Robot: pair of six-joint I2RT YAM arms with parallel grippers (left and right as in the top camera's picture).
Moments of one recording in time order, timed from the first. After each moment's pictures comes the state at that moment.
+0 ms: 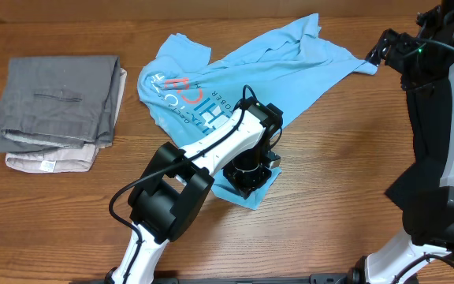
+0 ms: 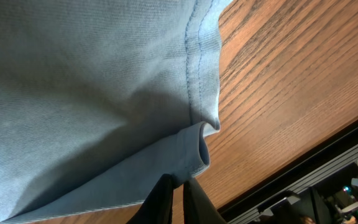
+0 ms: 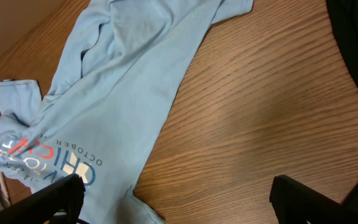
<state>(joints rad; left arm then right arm) -0.73 2.19 1.67 -1.38 0.30 0.08 -0.20 1.88 2.08 -1.38 -0.24 0.31</state>
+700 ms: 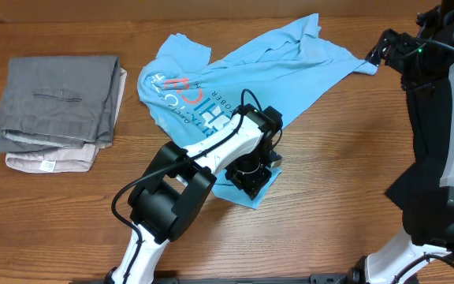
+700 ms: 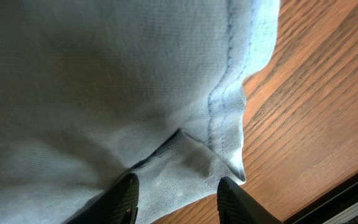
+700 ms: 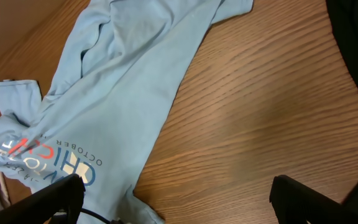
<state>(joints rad) -0.73 2.19 1.59 -1.21 0.27 0.11 -0.20 1.88 2.08 -1.38 -0.24 0.31</state>
